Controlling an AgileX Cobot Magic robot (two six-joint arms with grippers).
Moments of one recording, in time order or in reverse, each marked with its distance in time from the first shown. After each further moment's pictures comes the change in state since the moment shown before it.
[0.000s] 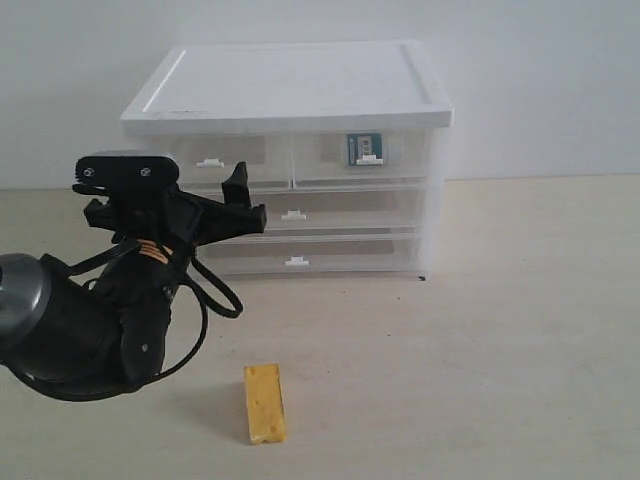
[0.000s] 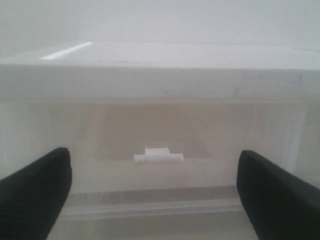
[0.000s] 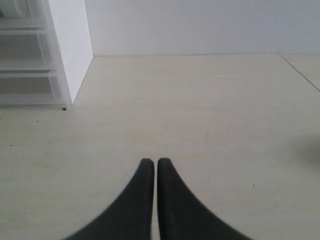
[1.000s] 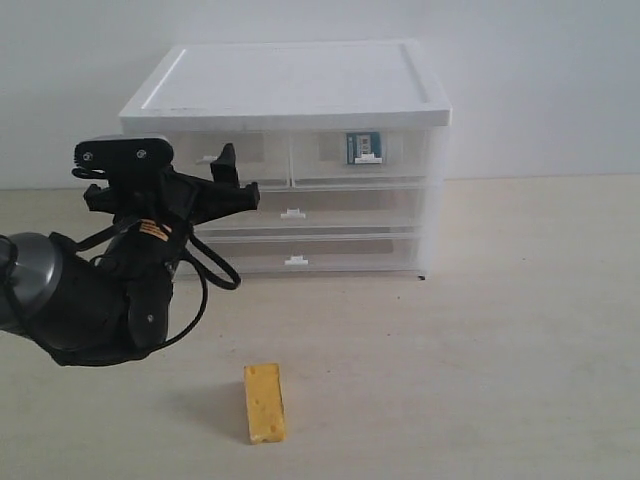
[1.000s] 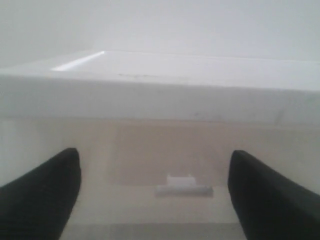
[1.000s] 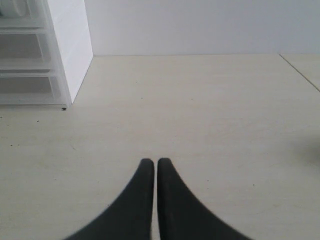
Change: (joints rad) left arm 0.065 0.047 -0.095 0.040 0.010 -0.024; right arm 0.000 0.000 0.000 0.000 0.000 0.000
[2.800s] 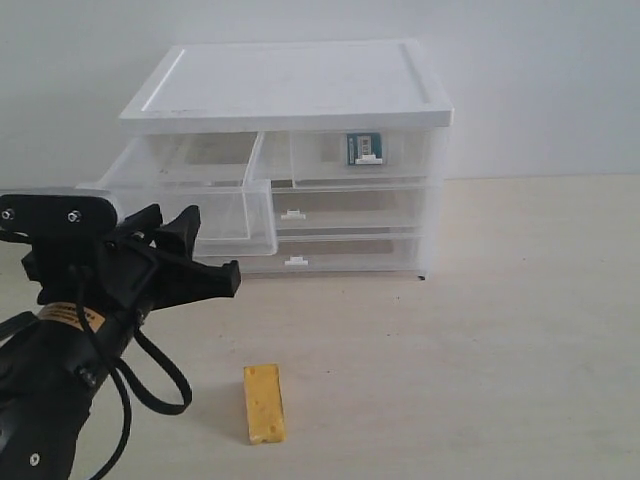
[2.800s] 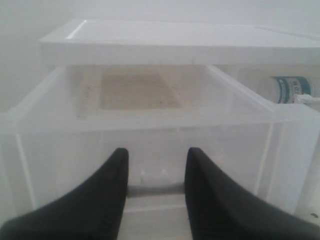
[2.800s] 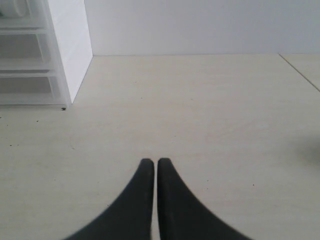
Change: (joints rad) left arm -0.249 -0.345 0.418 -0.174 0.037 0.043; right arm 0.000 0.000 0.000 0.000 0.000 0.000
